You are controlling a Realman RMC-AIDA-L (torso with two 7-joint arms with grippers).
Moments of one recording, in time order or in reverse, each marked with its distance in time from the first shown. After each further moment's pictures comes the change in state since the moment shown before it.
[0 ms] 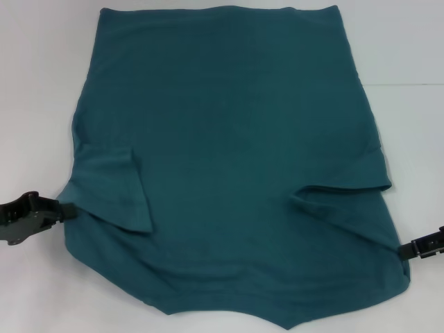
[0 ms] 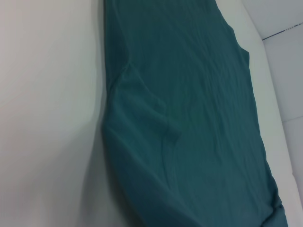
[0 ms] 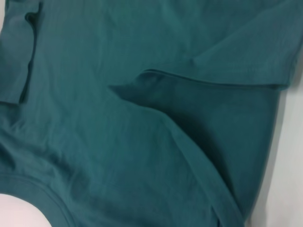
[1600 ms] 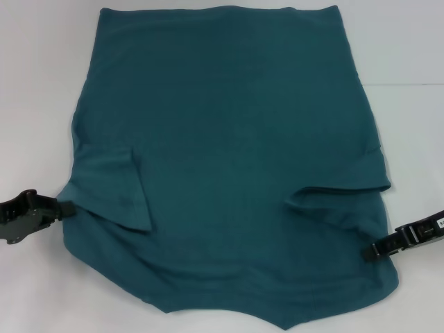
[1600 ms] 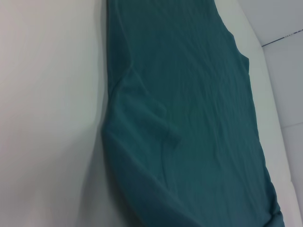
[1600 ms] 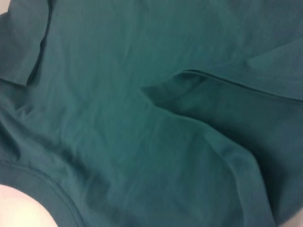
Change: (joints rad) left arm 0.003 0.000 -0.008 -0.002 -0.008 -0.005 -0.006; right arm 0.073 0.061 -0.115 0.018 0.004 0.070 0.031
